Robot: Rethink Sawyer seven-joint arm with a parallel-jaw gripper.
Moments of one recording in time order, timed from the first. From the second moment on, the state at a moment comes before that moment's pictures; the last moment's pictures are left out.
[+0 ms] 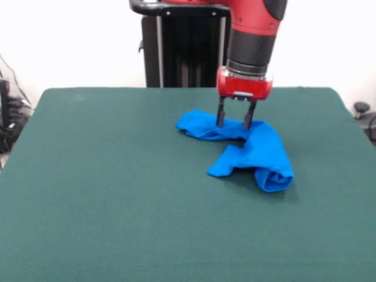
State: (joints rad) arm 0.01 -0.56 -0.12 2.02 0.14 -0.06 1.59
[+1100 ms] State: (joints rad) arm 0.05 -0.58 -0.10 1.94 0.14 -0.04 1.59
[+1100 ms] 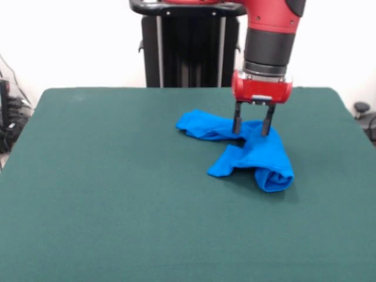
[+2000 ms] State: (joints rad) arm 0.09 -0.52 -0.10 1.87 0.18 -0.04 1.59
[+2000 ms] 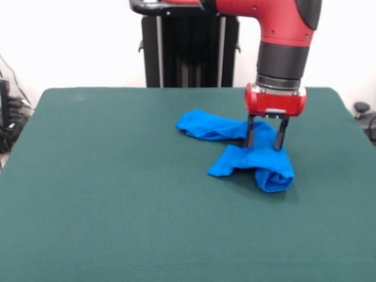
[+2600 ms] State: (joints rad) arm 0.09 -0.53 -0.13 1.87 0.18 -0.04 1.59
